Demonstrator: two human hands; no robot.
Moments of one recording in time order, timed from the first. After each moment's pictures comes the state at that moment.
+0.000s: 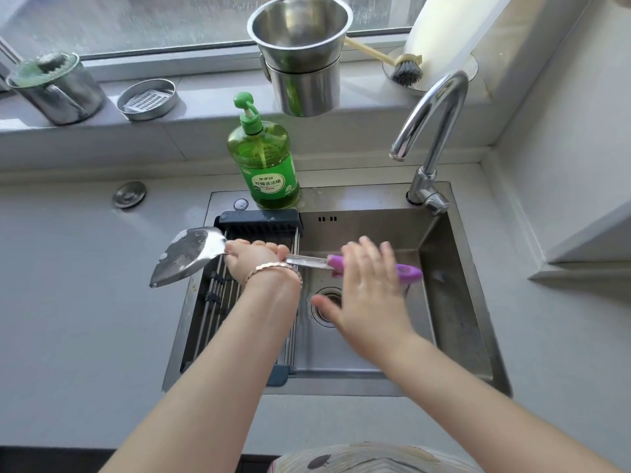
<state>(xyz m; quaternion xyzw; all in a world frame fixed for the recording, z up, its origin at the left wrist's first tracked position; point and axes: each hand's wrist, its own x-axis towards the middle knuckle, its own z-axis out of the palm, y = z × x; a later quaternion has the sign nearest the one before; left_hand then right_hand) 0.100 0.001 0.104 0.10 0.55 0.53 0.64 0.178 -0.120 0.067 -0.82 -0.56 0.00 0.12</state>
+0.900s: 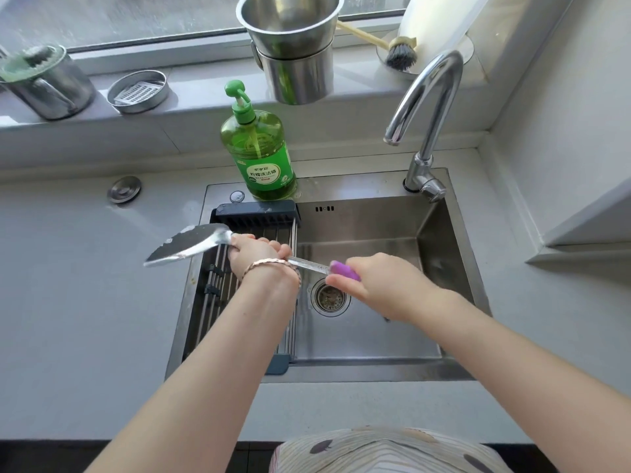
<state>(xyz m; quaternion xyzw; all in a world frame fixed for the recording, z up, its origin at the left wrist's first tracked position) 0.100 -0.008 0.106 0.01 0.54 0.50 0.68 0.216 -0.123 0.102 -0.73 -0.61 0.29 0.08</state>
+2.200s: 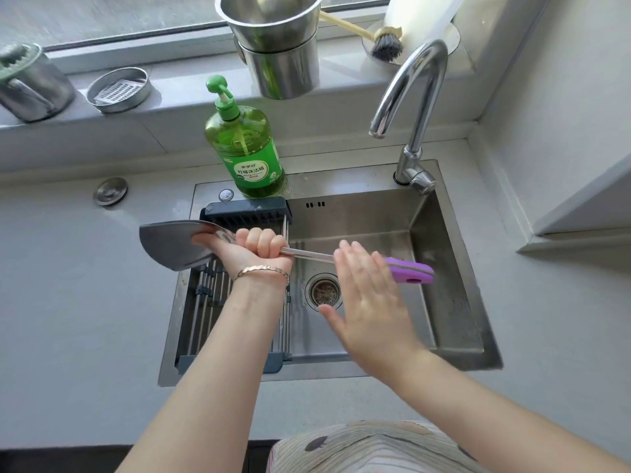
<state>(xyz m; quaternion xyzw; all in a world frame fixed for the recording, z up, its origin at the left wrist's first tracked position) 0.099 -0.012 0.099 -0.04 0.38 0.53 0.76 0.176 -0.161 0.052 -0.77 -0.61 -0.05 0.17</state>
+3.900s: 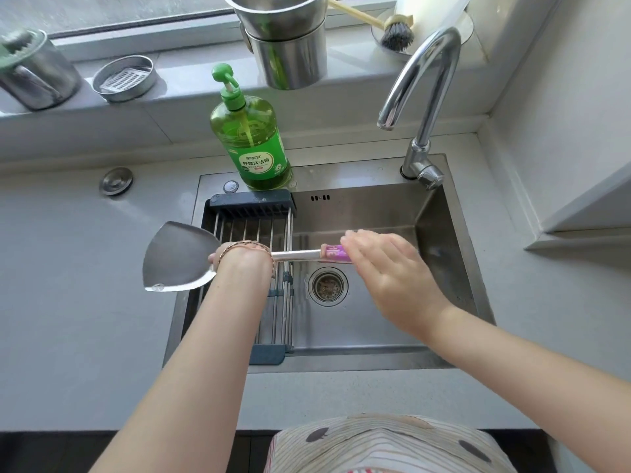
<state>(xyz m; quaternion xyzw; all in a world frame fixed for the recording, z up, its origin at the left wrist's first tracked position) 0.087 0.009 0.097 -0.75 -0.51 0.43 -0.06 0.226 -0.147 0.040 -0.66 -0.70 -0.19 0.19</state>
